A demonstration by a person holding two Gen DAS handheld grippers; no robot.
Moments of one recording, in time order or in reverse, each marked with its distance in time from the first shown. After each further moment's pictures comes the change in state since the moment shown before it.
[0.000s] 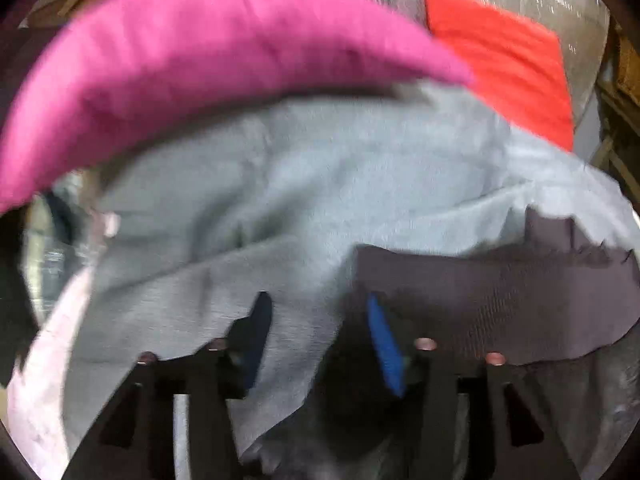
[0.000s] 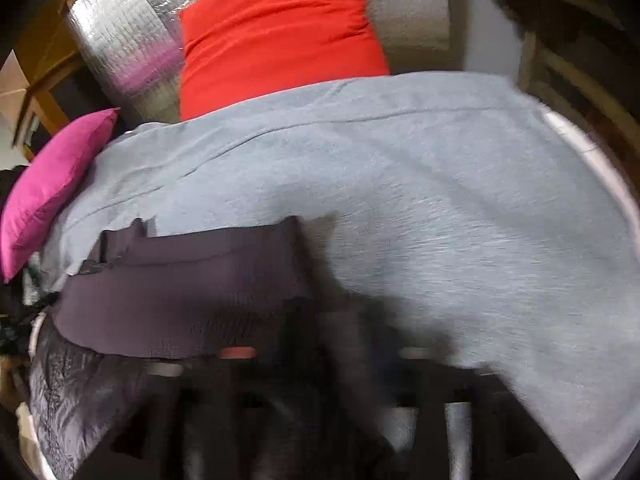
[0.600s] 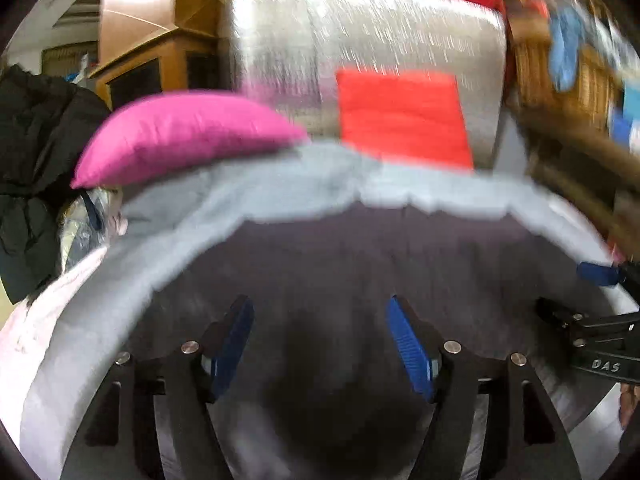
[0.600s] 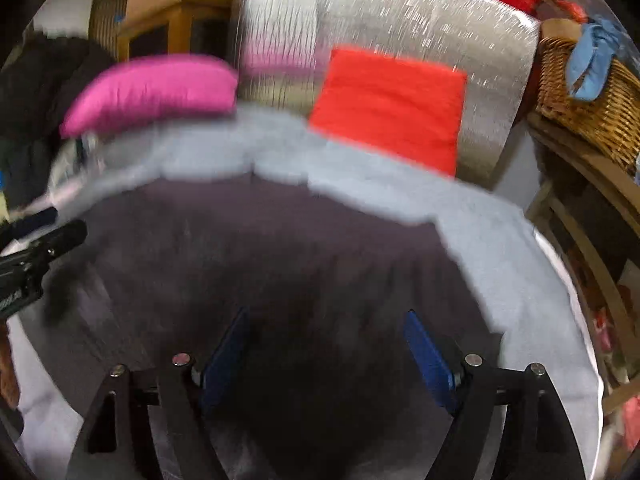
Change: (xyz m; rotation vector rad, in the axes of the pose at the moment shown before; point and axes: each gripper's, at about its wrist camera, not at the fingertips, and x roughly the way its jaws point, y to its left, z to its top) left arm -0.135 -0.111 -0.153 0.075 -0.235 -0.076; right arm -0.094 0.168 -0.151 -0.434 -0.216 -0.134
